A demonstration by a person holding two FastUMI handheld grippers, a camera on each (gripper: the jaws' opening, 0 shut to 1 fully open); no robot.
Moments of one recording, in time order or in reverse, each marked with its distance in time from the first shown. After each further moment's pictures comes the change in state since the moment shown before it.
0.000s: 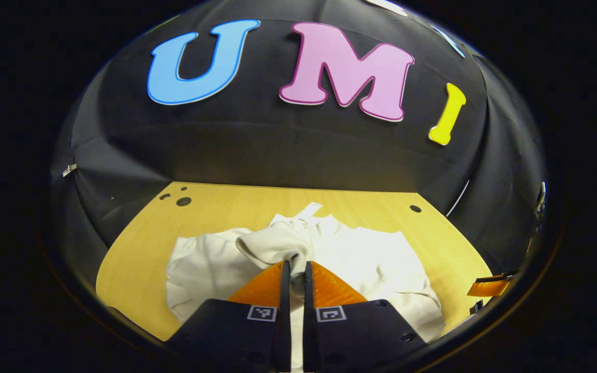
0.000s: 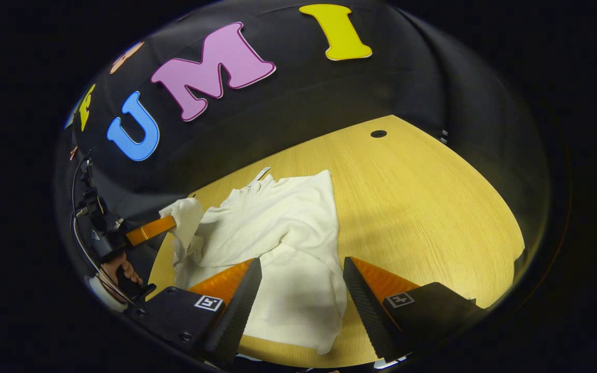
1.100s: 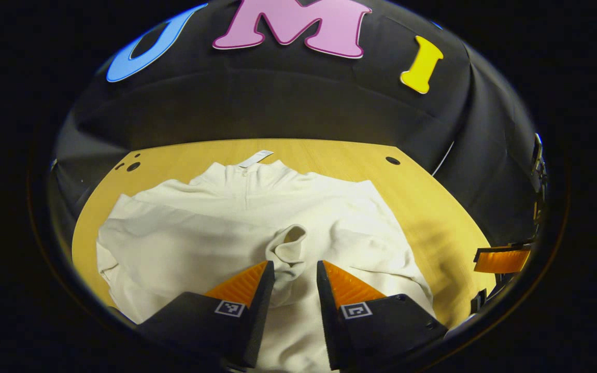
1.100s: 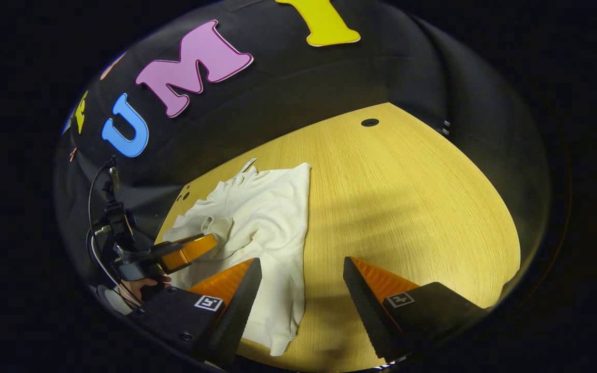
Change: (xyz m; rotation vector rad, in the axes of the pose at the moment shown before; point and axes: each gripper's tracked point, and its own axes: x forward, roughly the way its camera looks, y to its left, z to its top) left arm 0.049 -0.116 -0.089 0.031 0.193 -0.120; right arm 0.019 -0.058 0.006 -0.006 0.090 0.031
